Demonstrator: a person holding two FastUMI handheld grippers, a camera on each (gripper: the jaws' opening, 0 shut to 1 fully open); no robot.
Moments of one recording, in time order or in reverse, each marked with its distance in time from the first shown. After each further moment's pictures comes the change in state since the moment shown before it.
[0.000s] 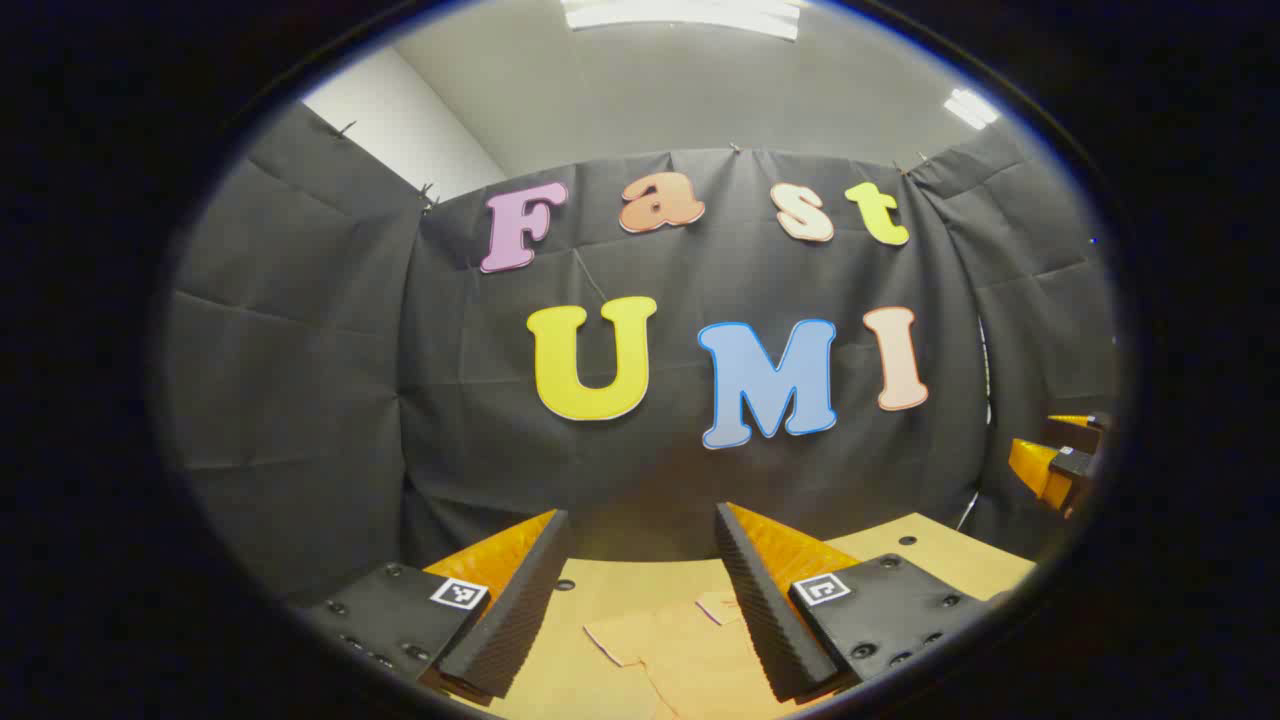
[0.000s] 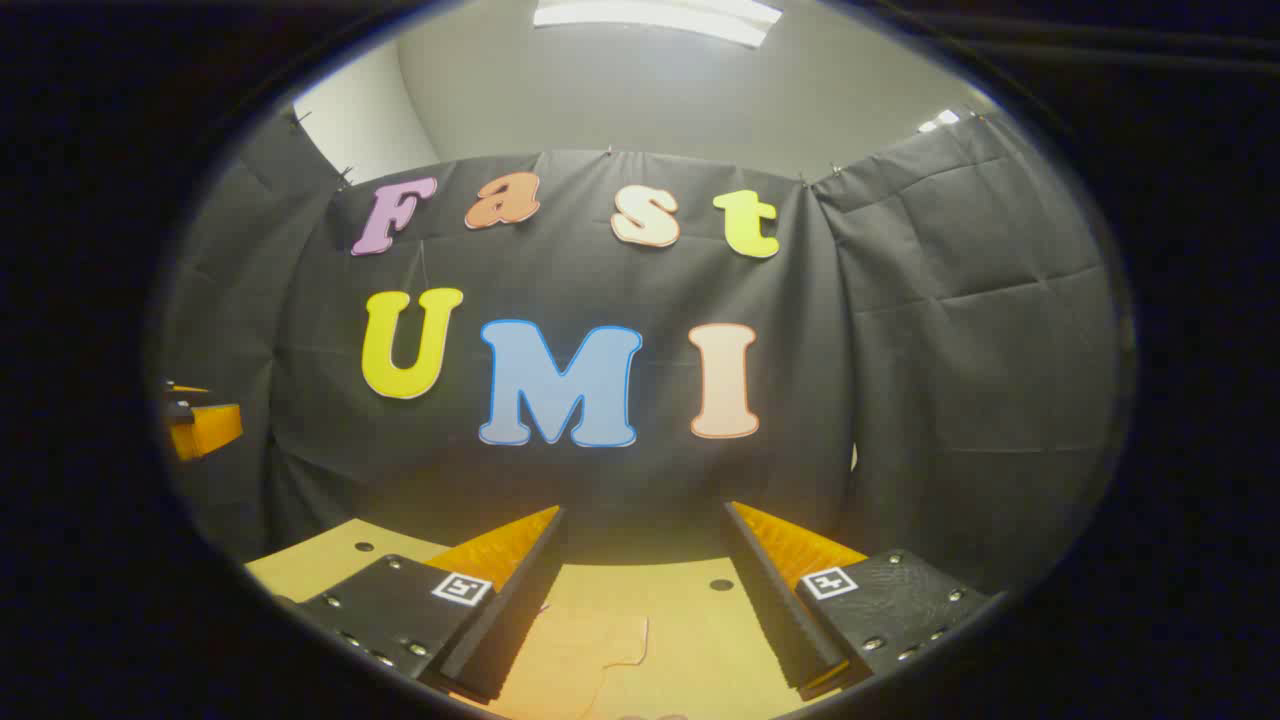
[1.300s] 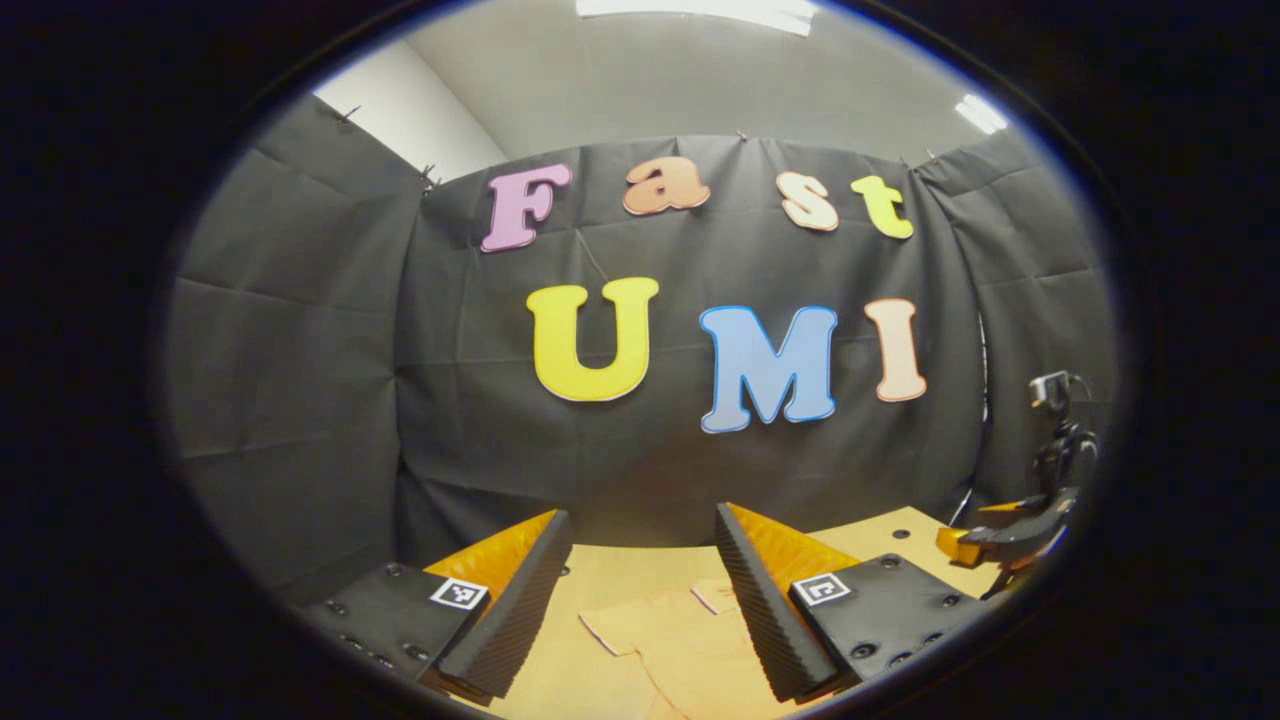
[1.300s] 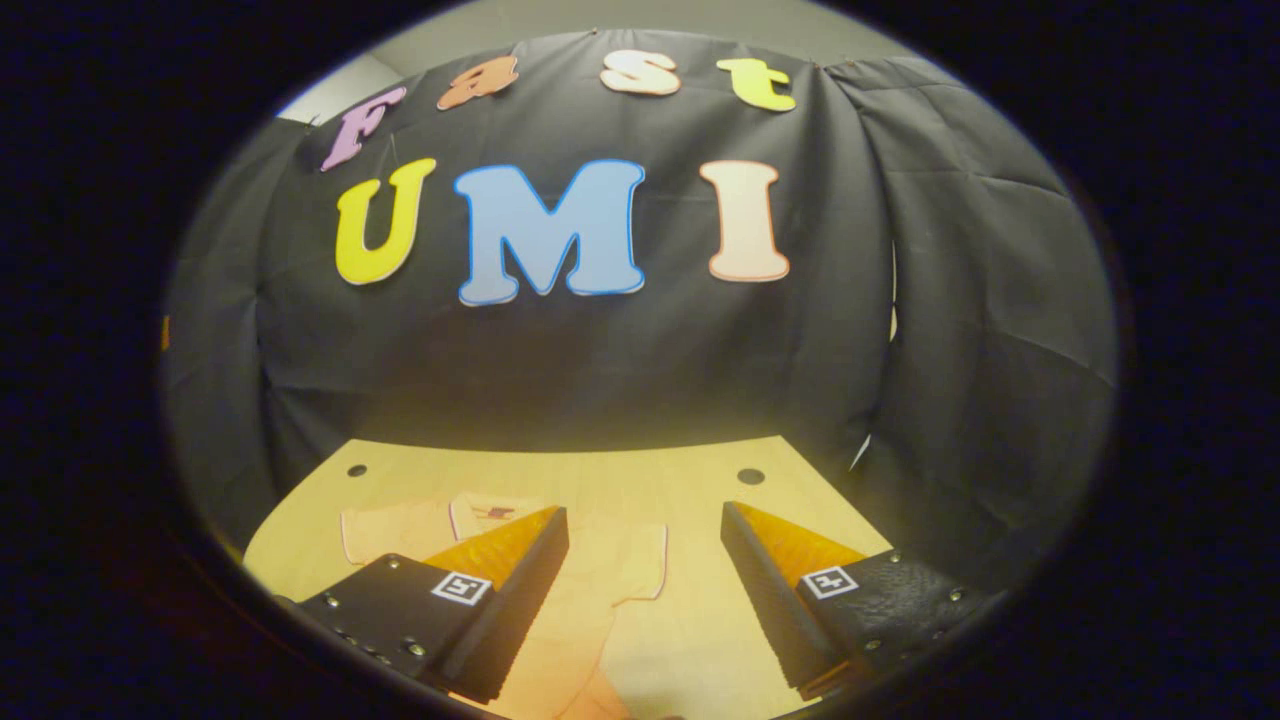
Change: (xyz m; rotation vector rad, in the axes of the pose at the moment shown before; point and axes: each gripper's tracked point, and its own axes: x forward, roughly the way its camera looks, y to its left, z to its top) left arm 0.003 0.010 -0.014 -0.019 0.052 -0.003; right arm 0.084 0.007 -0.178 0.044 0.450 0.065
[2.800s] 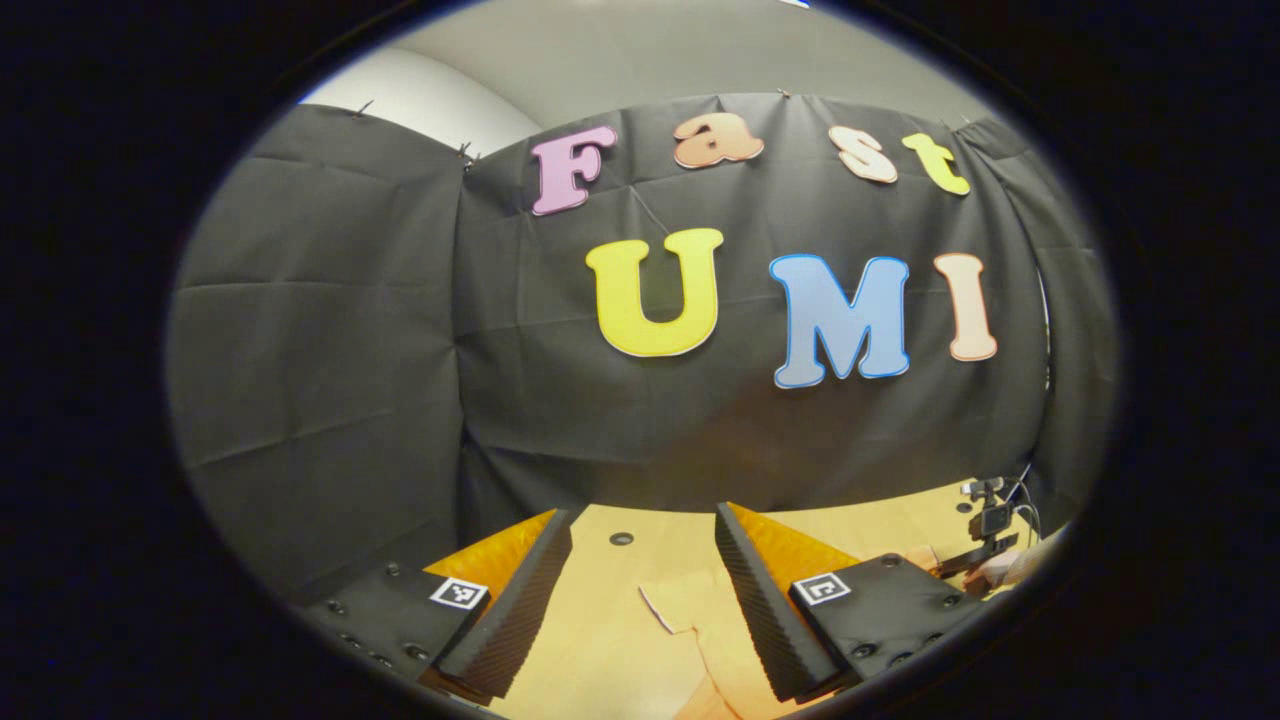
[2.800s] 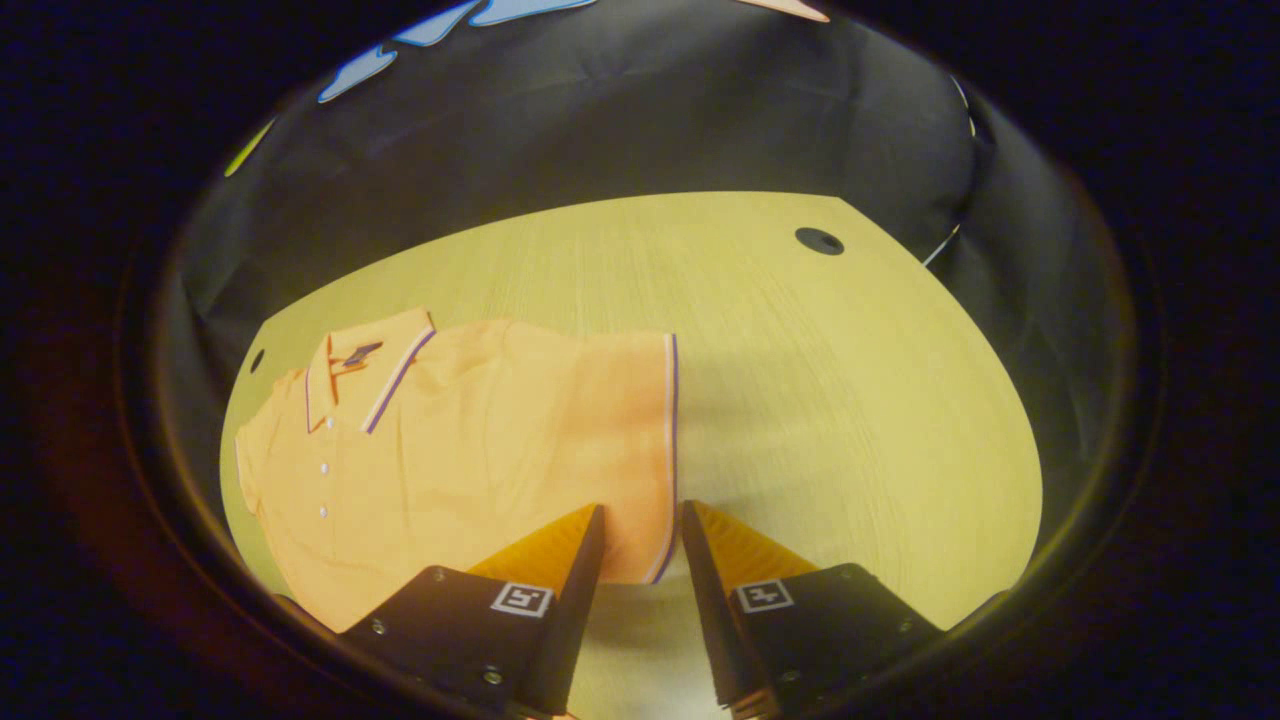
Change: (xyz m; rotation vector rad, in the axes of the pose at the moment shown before) left arm 0.012 0.053 -0.029 0.021 0.122 0.189; right arm 0.179 -0.019 -0.188 0.063 0.593 -0.016
